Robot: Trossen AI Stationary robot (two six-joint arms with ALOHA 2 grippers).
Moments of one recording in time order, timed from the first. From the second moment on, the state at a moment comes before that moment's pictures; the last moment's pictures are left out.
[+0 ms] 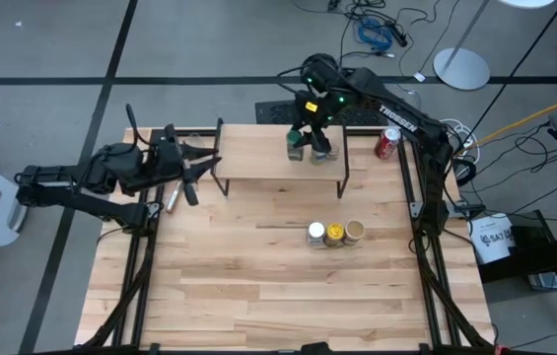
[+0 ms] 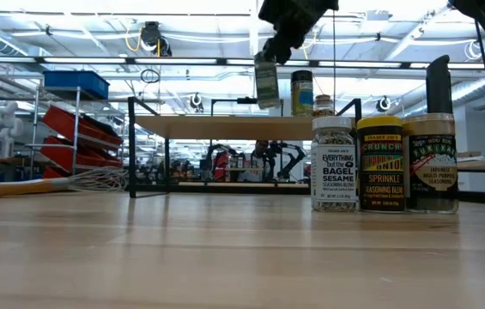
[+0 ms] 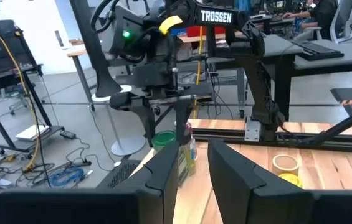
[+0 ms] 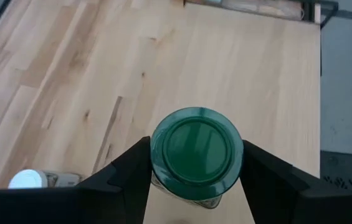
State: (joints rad) left arm -0.04 0.81 1.03 -0.27 -0.40 0.14; right arm -0.57 1.94 2.17 -1.25 -0.50 -0.63
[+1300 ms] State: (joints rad) left arm -0.04 0.81 1.03 -0.27 -0.40 0.17; right arm -0.59 1.98 2.15 -1.32 -0.42 -0.63
